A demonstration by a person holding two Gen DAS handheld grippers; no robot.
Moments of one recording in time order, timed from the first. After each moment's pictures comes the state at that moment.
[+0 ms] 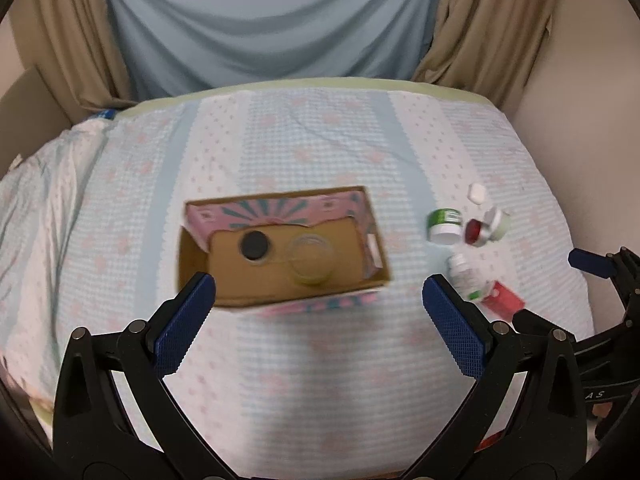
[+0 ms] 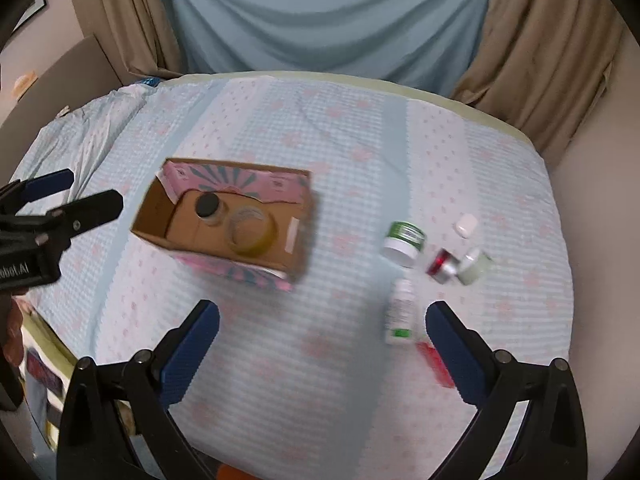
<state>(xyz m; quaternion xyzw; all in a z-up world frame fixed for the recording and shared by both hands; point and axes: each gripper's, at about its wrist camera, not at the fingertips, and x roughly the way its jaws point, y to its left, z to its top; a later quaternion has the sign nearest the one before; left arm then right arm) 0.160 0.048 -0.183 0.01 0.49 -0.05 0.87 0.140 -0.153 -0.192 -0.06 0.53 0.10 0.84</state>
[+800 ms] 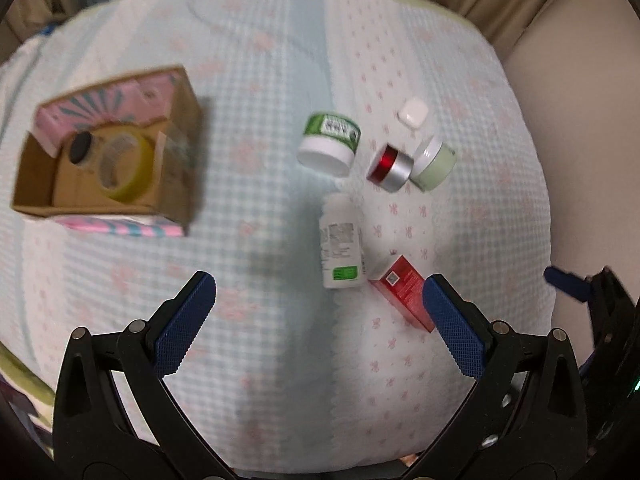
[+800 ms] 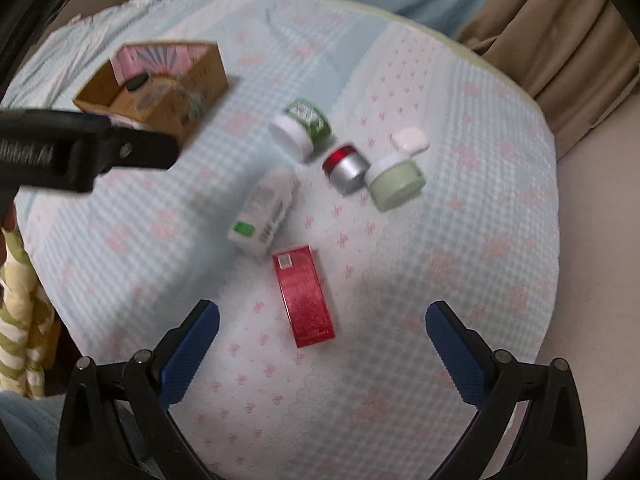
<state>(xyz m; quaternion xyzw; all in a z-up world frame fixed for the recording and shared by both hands) 0.201 -0.171 -0.342 -0.07 0.62 -0.05 0.78 0.145 -0.345 -0.322 -0.17 0.59 0.16 0.77</state>
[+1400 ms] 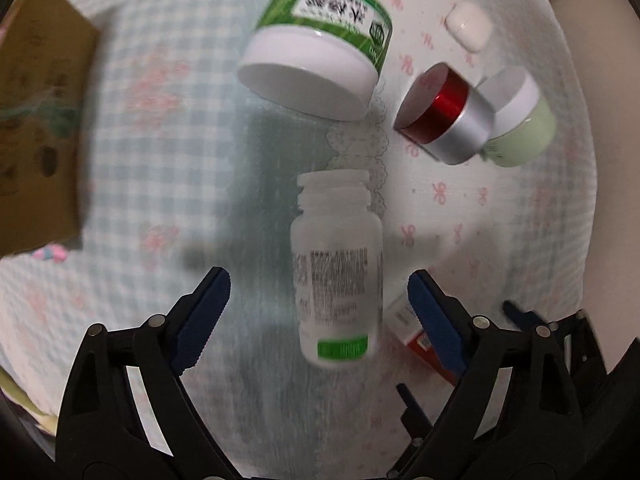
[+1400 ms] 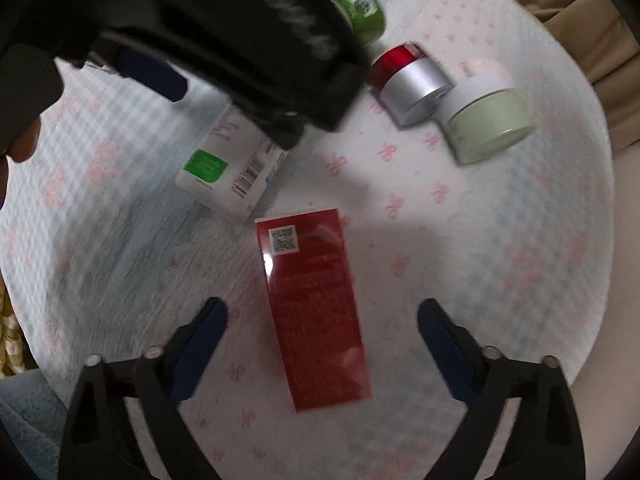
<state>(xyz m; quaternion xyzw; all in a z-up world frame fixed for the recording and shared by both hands) 0.274 -0.212 -0.497 -0.07 0.72 -0.07 0.68 0.169 -0.321 -0.460 -0.21 0.65 0.19 0.71</state>
